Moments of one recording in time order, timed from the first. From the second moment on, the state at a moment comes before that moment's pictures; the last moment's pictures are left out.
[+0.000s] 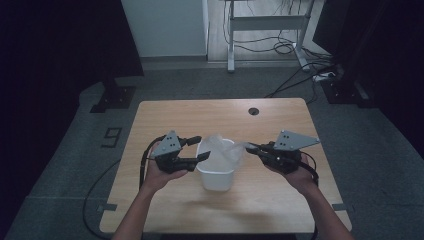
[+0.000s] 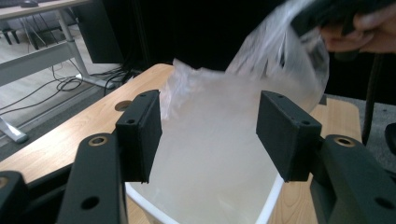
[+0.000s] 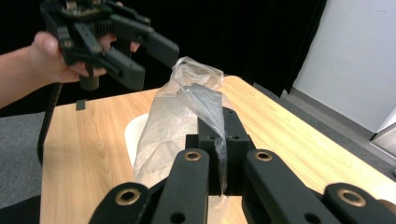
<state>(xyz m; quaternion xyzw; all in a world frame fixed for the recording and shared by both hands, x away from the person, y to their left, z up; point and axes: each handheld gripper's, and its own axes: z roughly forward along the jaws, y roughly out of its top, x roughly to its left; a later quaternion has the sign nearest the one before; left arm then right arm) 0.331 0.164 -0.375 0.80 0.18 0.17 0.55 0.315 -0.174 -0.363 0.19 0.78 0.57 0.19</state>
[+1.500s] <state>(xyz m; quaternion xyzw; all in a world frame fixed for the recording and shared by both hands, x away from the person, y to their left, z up) 0.351 0.147 -0.366 0.81 0.27 0.13 0.51 0.299 -0.174 -0.366 0.16 0.79 0.57 0.19</state>
